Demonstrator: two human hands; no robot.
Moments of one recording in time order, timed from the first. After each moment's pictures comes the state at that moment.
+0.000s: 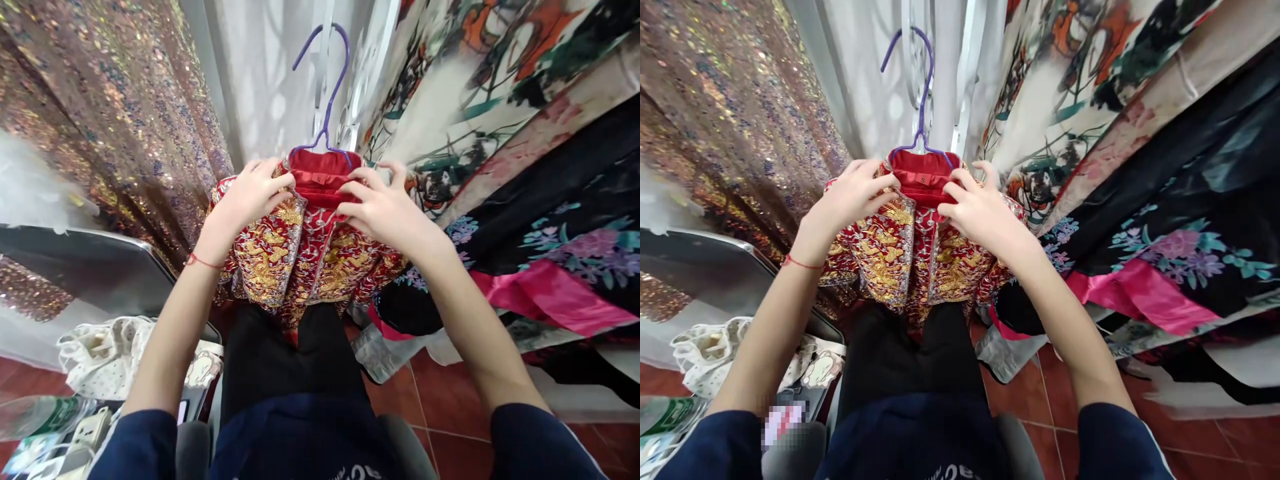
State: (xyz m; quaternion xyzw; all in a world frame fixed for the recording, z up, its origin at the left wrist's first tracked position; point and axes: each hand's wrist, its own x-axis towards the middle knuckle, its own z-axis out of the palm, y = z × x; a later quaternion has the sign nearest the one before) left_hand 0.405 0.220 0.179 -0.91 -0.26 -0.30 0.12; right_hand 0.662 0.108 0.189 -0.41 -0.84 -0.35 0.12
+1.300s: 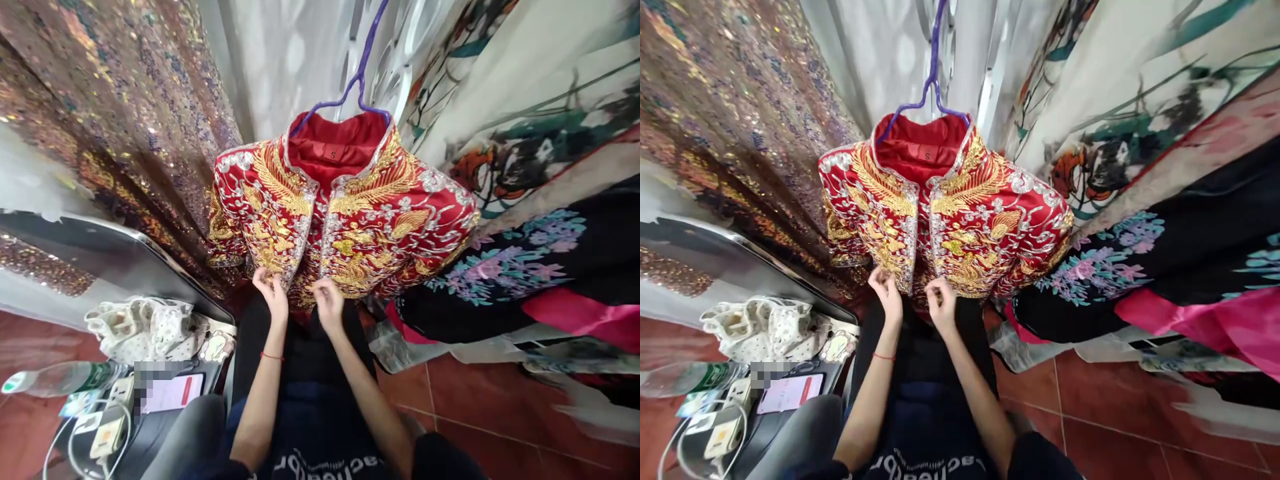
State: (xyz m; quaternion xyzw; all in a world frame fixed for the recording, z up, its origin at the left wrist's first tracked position) left_hand 0.424 0.123 -0.115 -0.36 -0.58 -0.62 -0.39; right_hand 0.561 0.080 -0.105 -0.47 -0.36 0.48 0.65
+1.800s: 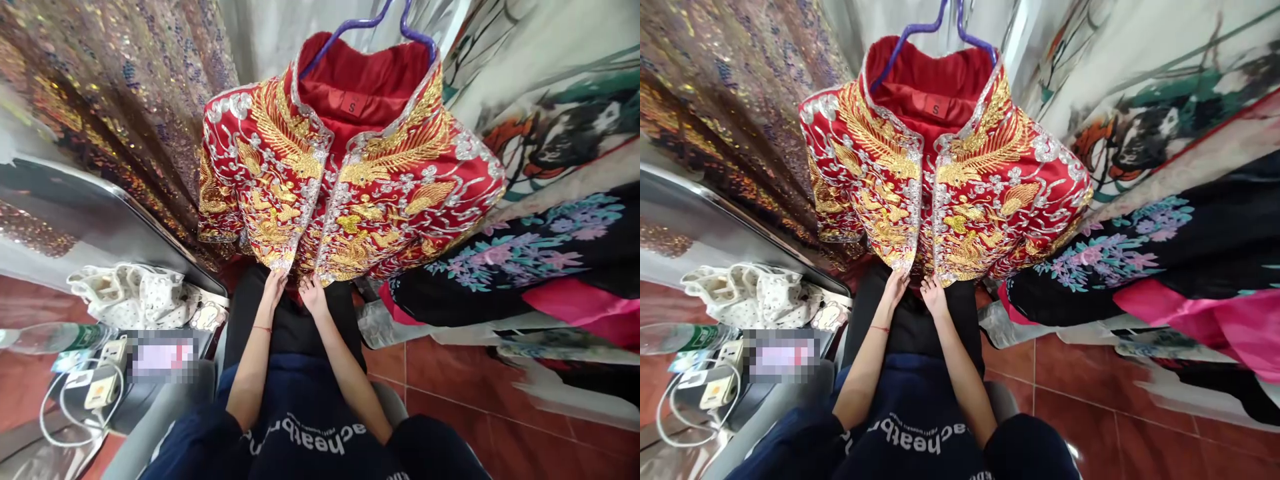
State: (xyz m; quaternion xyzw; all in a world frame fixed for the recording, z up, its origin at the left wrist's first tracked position) left_hand 0.417 0.110 -0.219 -0.13 -0.49 -0.54 -0.67; right_hand 0.550 0.081 -0.235 -0.43 0.02 0.69 0.59
